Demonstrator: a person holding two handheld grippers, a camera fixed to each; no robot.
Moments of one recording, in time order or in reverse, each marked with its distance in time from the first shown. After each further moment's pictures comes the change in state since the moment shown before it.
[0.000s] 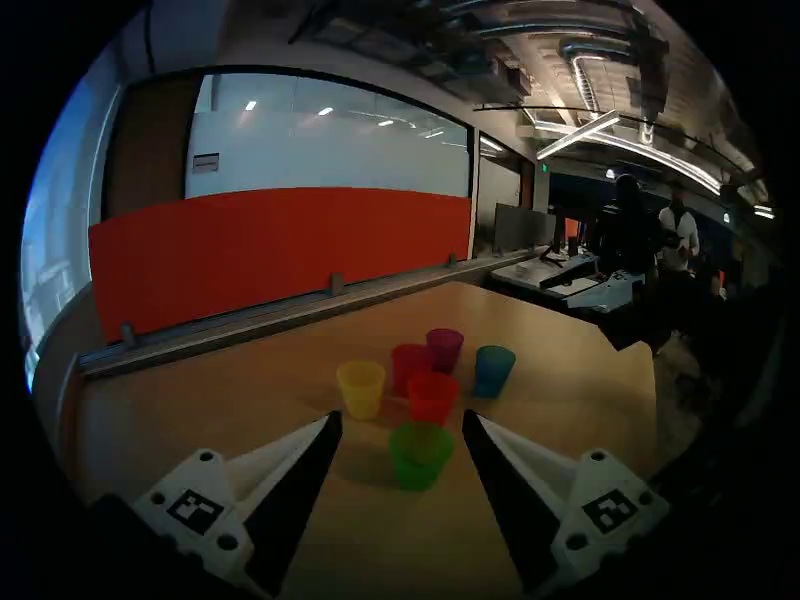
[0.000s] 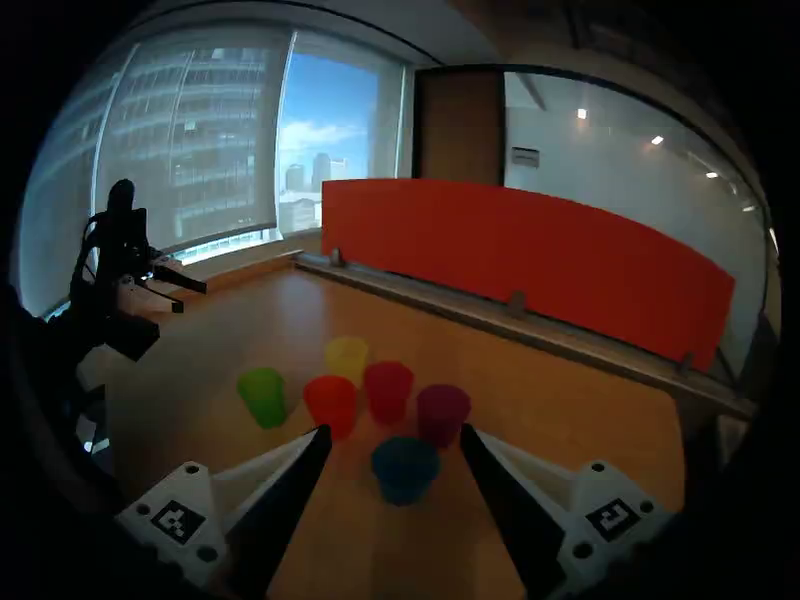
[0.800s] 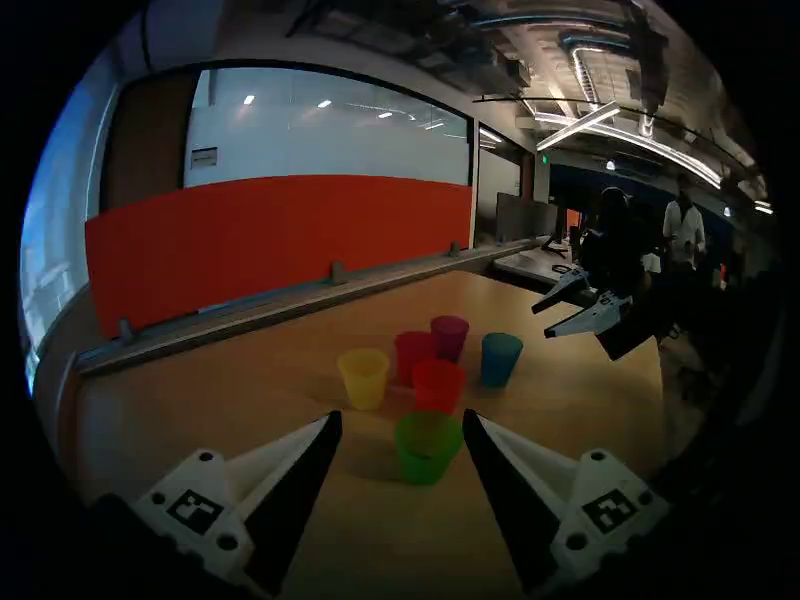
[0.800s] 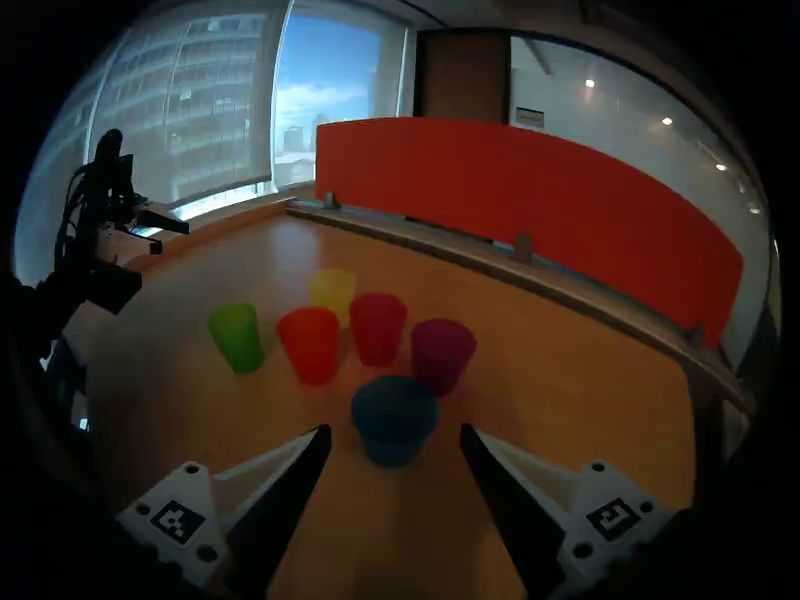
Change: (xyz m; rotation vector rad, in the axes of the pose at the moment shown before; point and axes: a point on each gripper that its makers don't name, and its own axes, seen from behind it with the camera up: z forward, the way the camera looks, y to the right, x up) left arm -0.017 -0.005 0.015 -0.002 -0.034 0.011; right arm -0.075 0.015 0.039 -0.011 -0.151 -0.014
